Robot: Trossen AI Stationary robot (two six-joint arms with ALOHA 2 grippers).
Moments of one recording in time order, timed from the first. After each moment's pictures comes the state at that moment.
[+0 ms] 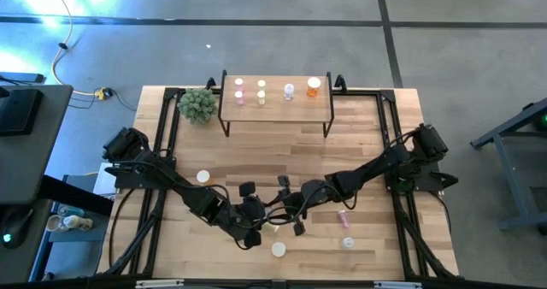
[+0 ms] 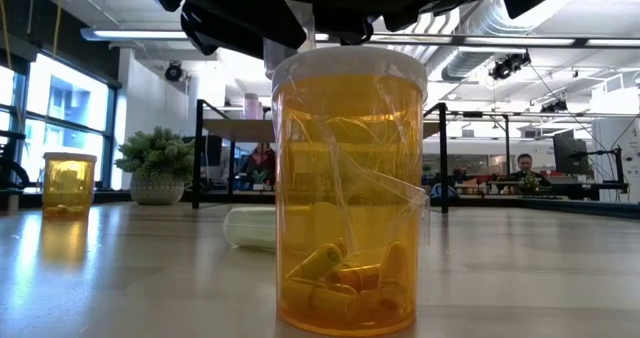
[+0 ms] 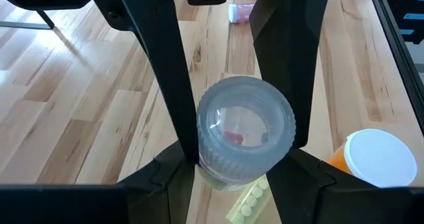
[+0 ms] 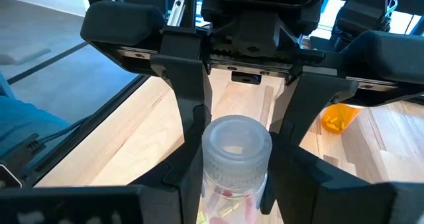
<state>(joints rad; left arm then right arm) -0.44 1.73 1.10 -0.17 -0.57 -0.44 0.35 1.78 0.98 0.49 0.05 -0.11</state>
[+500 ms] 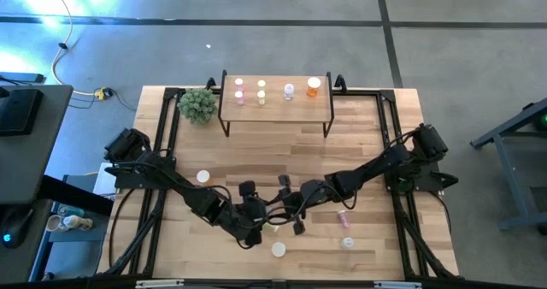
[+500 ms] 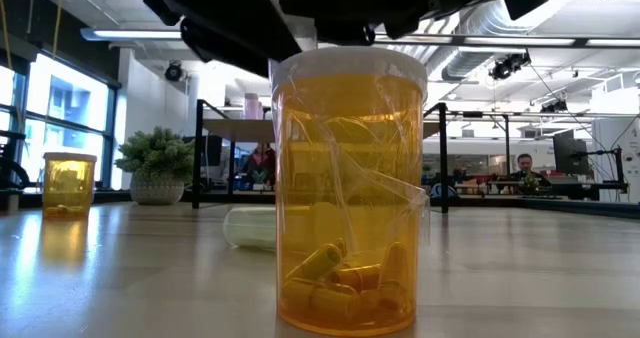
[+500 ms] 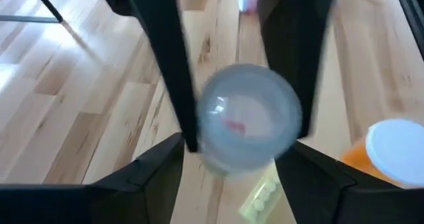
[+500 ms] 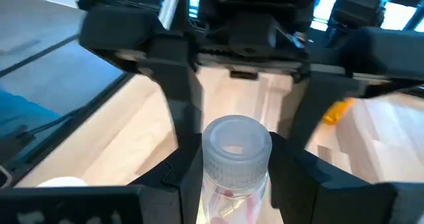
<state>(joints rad) -0.44 1.75 1.10 -0.19 -0.59 -0.44 0.35 1.78 0.98 0.46 0.07 -0.11</state>
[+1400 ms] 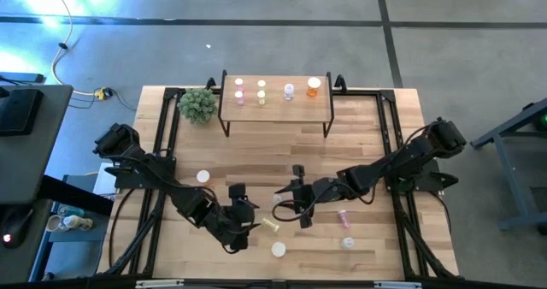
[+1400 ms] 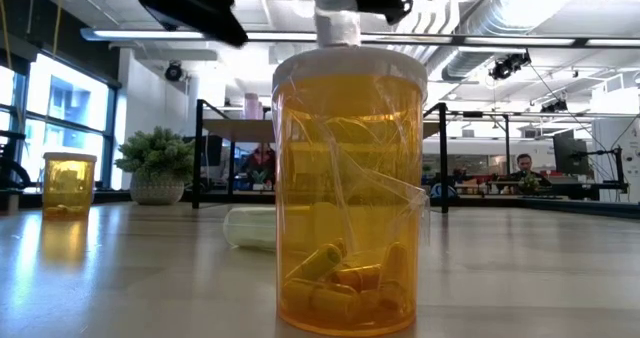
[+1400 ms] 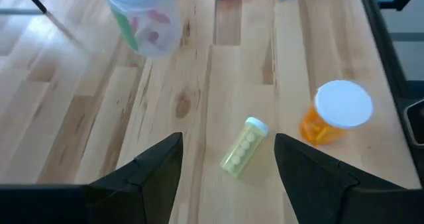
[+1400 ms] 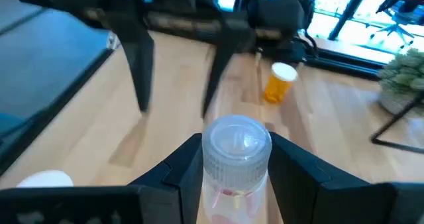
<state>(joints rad) -0.51 1.64 1.10 -0.35 -0.55 -0.48 0.38 1.59 0.97 0.21 0.28 -0.06</state>
